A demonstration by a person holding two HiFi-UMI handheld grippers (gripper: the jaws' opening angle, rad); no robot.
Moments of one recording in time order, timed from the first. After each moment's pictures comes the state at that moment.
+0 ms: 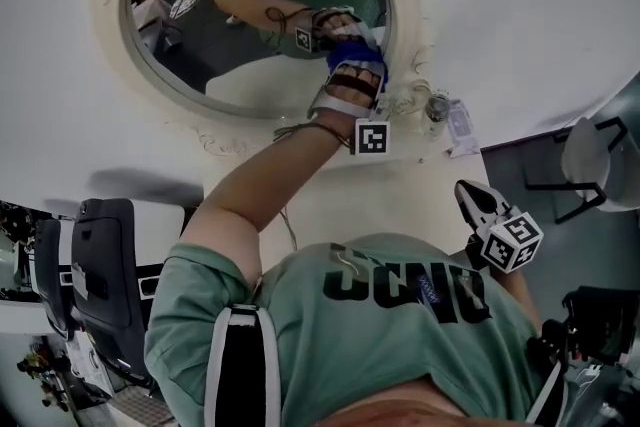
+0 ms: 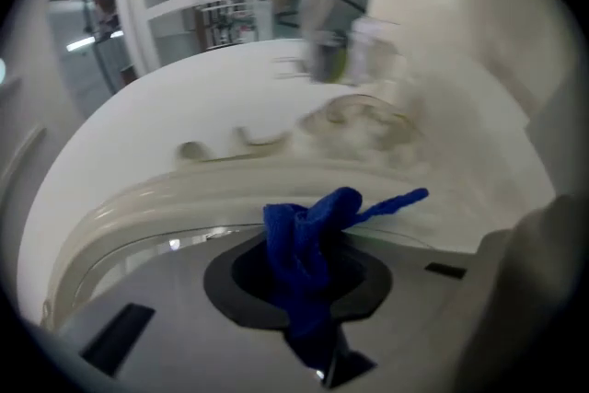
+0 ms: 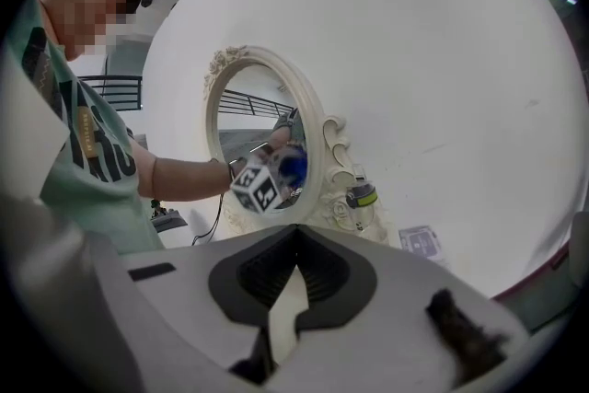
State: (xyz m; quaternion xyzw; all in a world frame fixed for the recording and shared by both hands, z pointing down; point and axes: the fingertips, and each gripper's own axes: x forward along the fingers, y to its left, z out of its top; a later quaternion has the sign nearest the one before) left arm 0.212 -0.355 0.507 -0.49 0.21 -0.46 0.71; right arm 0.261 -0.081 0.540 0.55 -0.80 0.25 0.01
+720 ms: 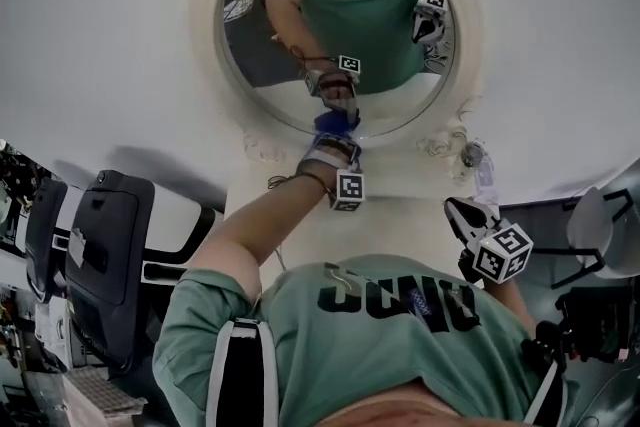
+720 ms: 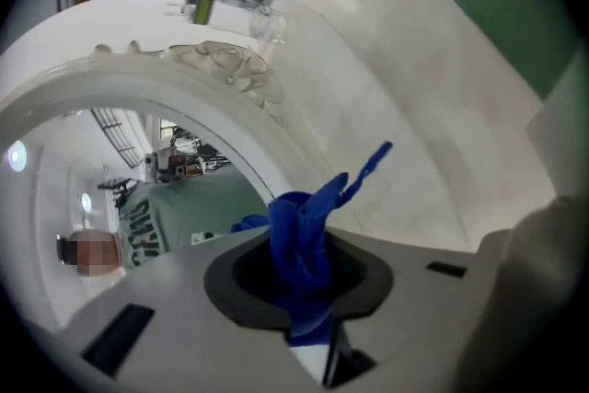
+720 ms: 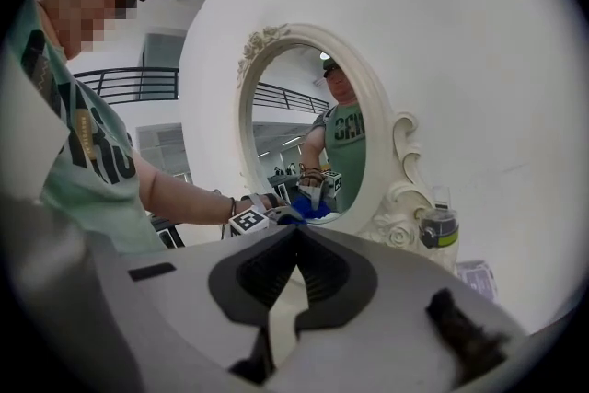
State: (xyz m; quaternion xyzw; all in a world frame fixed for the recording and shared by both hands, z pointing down) left arm 0.014 -0.346 0.645 -0.57 0.11 -0.64 0.51; right arm 0.178 -0.132 0.503 0.47 -0.86 0.20 0.04
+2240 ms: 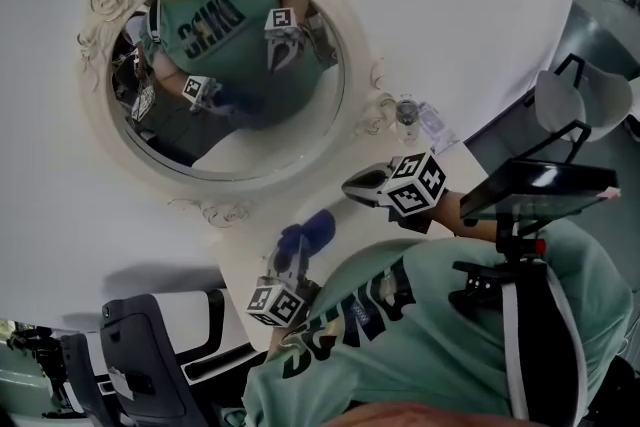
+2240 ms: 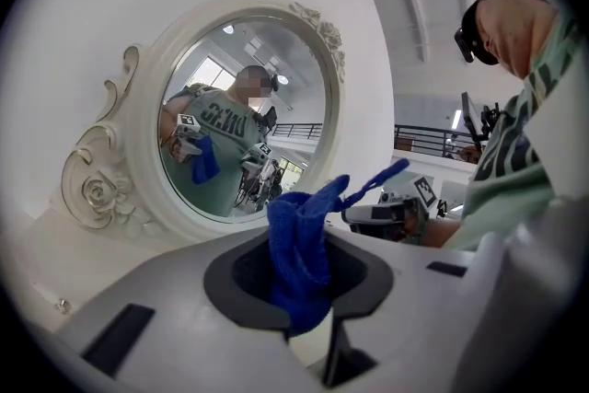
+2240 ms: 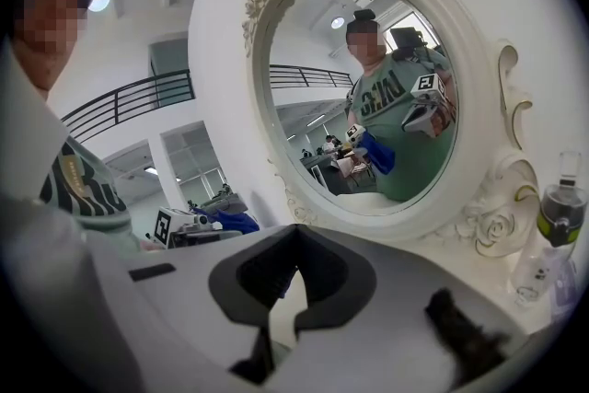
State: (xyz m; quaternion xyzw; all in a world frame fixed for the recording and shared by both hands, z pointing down) left arm -0.073 -0.183 0.521 -0.93 0.29 0.01 -0.23; right arm 0.057 -0.188 0.504 0.35 -0.90 0.26 0.06
